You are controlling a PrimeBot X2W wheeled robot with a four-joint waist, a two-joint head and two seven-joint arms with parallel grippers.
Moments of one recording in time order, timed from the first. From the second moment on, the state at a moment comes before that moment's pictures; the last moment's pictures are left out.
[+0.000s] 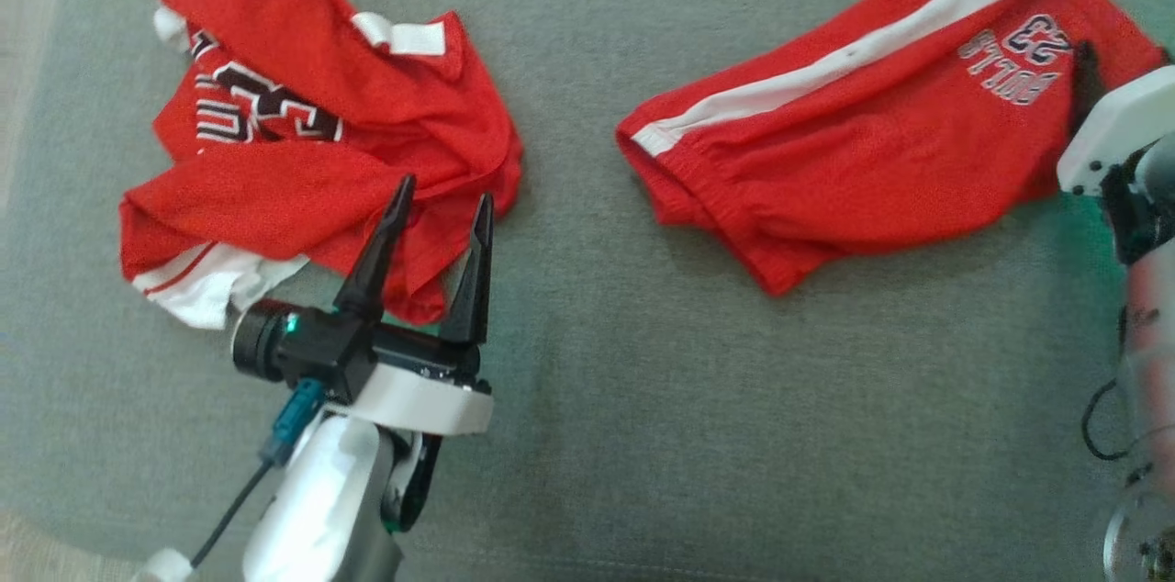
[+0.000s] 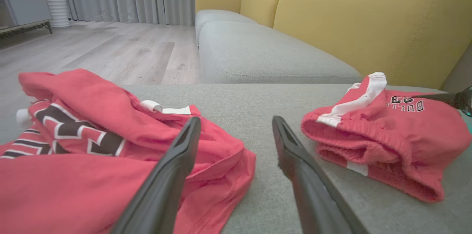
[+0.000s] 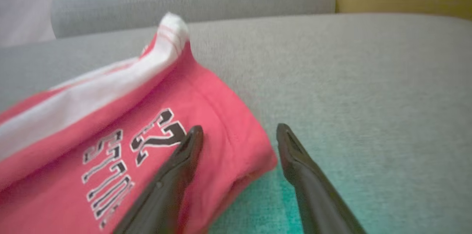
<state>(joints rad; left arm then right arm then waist) -0.30 0.07 -0.34 0.26 -0.21 -0.04 -0.26 -0.81 -0.20 -0.33 0.88 -0.10 0.13 0.19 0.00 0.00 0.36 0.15</state>
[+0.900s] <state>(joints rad) -0.34 0.05 -0.25 0.28 -0.19 -0.09 -0.26 -0.90 -0.40 -0.46 1.15 -0.09 0.13 0.02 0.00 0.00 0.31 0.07</state>
